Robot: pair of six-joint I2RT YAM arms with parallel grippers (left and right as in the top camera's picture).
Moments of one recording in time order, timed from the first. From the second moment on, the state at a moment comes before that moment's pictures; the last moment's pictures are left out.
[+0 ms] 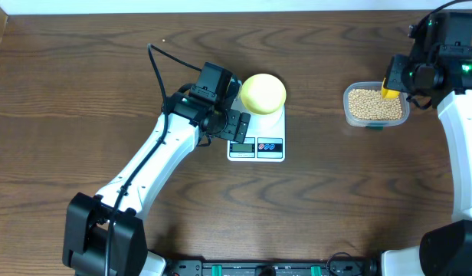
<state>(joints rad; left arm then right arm) -0.42 1.64 1.25 -0.78 0.11 -0.11 -0.08 1.61 1.56 -0.93 -0.02 0.15</state>
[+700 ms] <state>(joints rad) -0.42 1.64 1.25 -0.79 0.11 -0.11 -0.08 1.61 1.56 -0.87 -0.13 0.06</state>
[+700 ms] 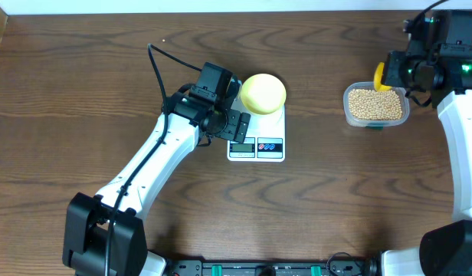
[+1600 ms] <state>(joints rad) -0.42 1.64 1.25 -0.78 0.11 -0.11 -0.08 1.61 1.56 -0.75 -0.23 -0.24</state>
